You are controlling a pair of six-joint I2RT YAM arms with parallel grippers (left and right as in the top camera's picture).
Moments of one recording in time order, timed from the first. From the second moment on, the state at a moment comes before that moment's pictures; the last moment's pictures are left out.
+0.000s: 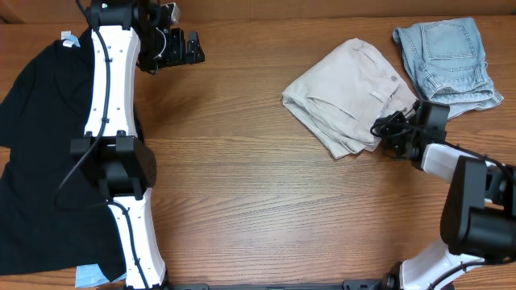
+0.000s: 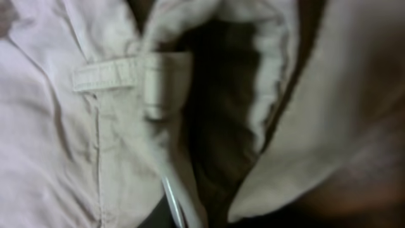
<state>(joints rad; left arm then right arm) 0.01 2.37 2.50 -1.39 0.36 -0.05 -0.22 1.86 0.83 0.14 -0.38 0.70</state>
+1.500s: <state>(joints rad) -0.01 2.37 2.50 -1.39 0.36 -0.05 -0.24 1.75 1.49 -0.15 -0.69 0.65</state>
